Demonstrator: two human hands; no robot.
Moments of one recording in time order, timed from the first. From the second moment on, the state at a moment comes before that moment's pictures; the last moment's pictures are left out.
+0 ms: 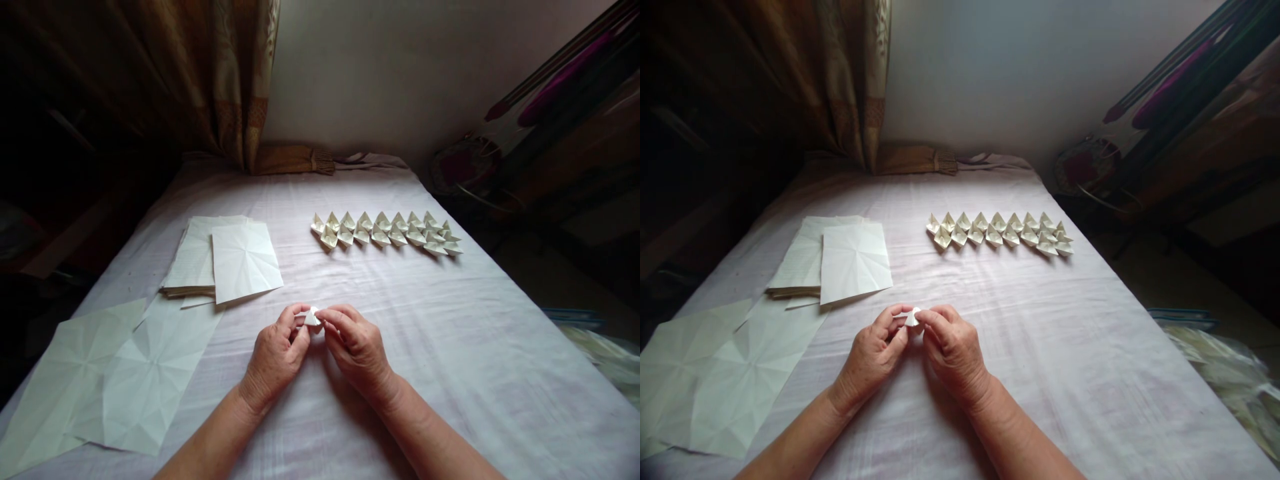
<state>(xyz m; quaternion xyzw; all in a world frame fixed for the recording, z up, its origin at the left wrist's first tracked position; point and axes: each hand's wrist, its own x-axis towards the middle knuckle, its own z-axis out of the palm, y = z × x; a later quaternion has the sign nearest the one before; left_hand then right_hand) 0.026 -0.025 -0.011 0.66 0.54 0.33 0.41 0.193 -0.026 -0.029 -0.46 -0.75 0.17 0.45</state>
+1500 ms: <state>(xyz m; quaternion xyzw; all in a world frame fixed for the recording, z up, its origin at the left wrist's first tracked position) 0.020 -0.019 -0.015 0.59 0.52 0.33 0.53 0.192 -0.025 -0.018 -0.54 -0.63 0.35 0.43</state>
